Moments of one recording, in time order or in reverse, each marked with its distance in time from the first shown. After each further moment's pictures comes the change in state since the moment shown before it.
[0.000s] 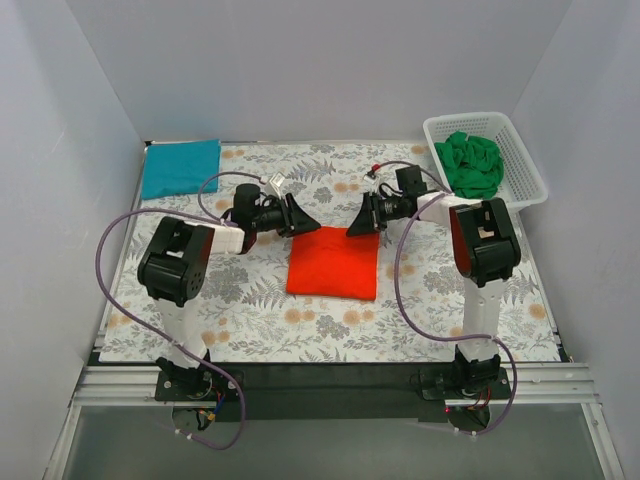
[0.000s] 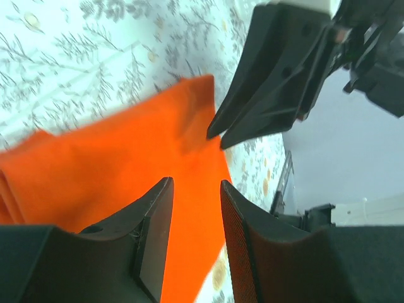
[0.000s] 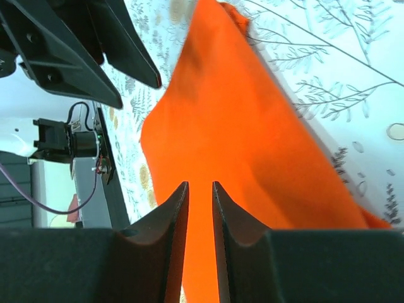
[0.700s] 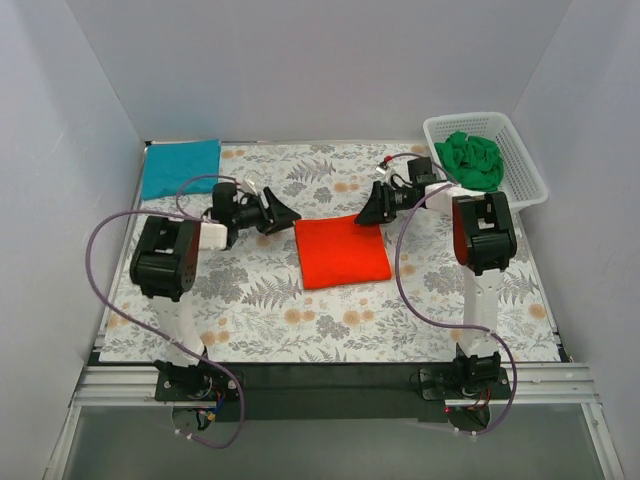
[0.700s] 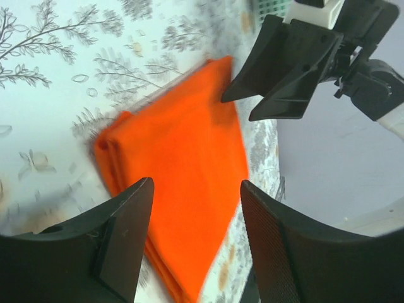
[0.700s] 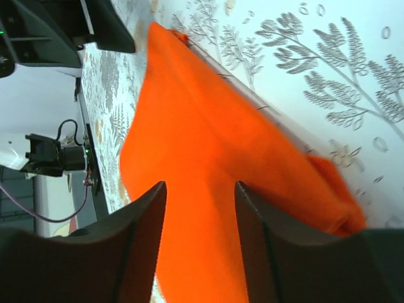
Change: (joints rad) left arm 0.122 0.134 0.046 0.062 0.027 -0.070; right arm -0.089 0.201 0.195 -0.073 -0.038 -0.060
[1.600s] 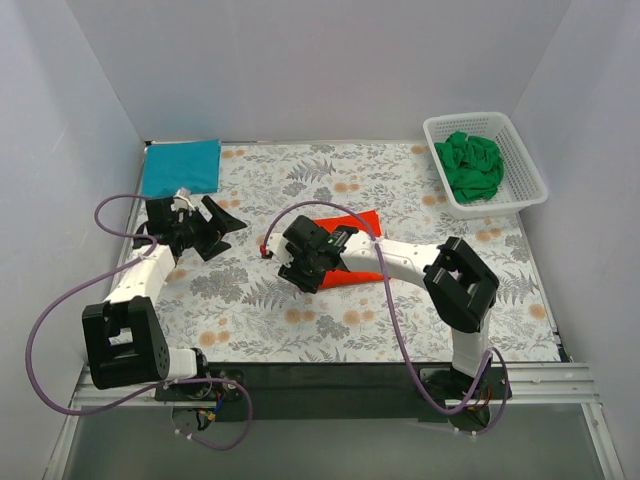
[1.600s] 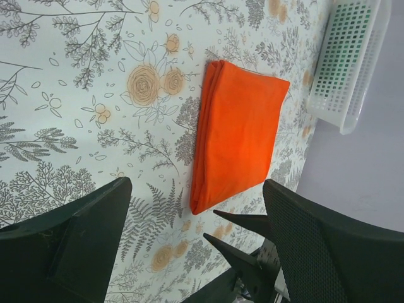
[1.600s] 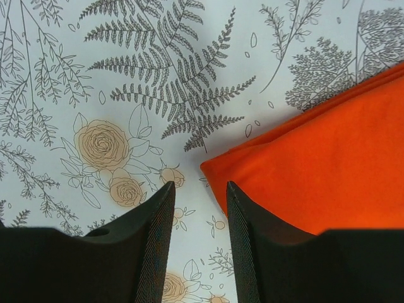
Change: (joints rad) left arm 0.330 -0.695 -0.173 -0.840 -0.205 0.172; right arm 0.813 -0.370 -0.109 -0.312 0.951 -0.416
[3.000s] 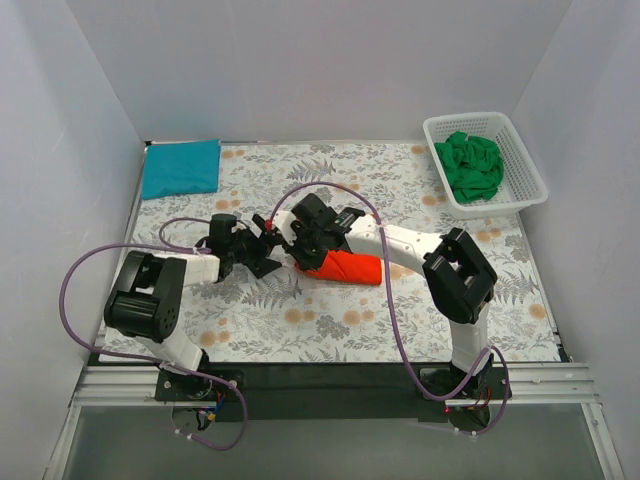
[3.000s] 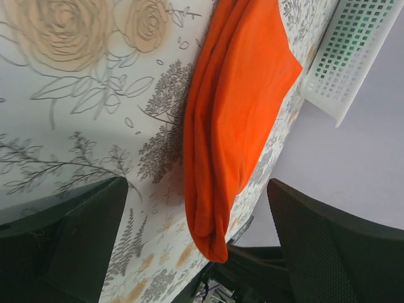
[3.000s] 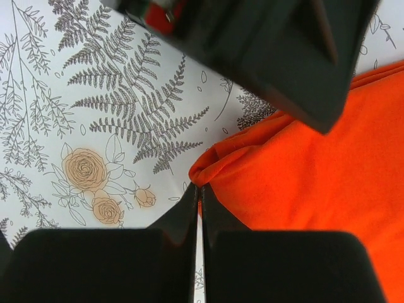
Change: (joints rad) left arm -0.351 0.283 -0.196 0.550 -0.121 -0.432; right arm -0.089 0.051 0.083 0.017 -0.104 0.005
